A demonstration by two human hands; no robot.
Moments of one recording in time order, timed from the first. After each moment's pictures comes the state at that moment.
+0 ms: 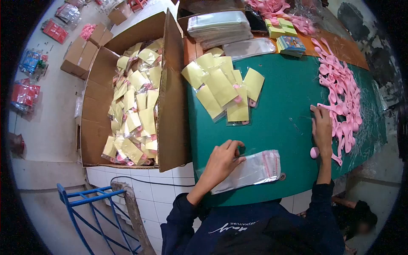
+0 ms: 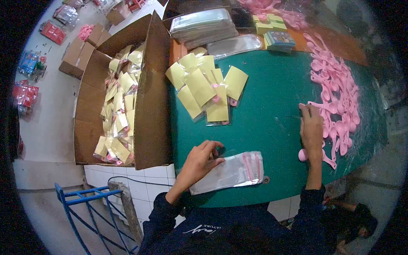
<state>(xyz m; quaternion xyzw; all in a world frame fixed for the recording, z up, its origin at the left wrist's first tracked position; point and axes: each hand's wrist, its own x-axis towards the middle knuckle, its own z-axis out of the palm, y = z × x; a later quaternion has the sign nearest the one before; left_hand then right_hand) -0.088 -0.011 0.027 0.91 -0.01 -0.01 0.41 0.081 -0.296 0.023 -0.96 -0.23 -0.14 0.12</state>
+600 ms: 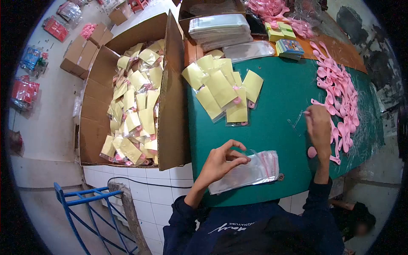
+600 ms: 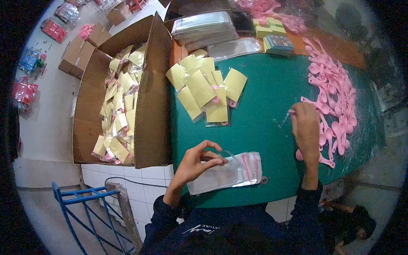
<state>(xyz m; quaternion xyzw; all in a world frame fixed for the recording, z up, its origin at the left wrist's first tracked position) -0.090 -0.007 0.040 0.71 0.07 -0.11 0.69 0.078 -0.270 0.056 -0.93 -0.28 -0.18 0.15</state>
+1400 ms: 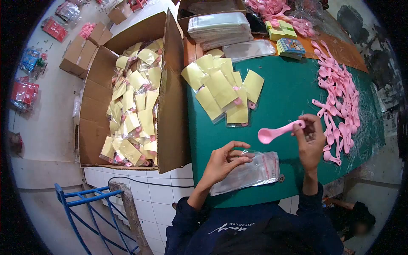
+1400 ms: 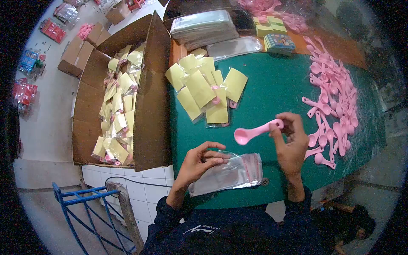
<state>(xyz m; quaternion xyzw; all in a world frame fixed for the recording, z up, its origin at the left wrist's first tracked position) -0.088 -0.013 0.034 0.64 0.09 -0.10 0.76 0.019 -0.216 0.074 -0.76 -0.13 -0.02 0.64</state>
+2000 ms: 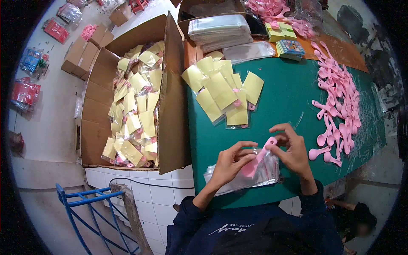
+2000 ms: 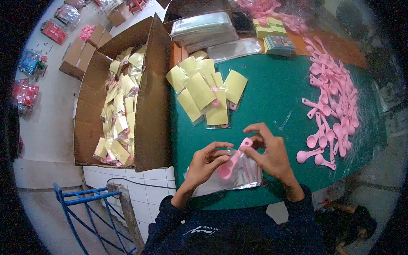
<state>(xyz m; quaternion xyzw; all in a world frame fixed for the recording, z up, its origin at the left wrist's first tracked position) -0.080 -0.028 0.035 0.66 0.08 -0.09 0.74 0.014 -0.208 0.070 -0.77 -0.22 0.18 0.57</state>
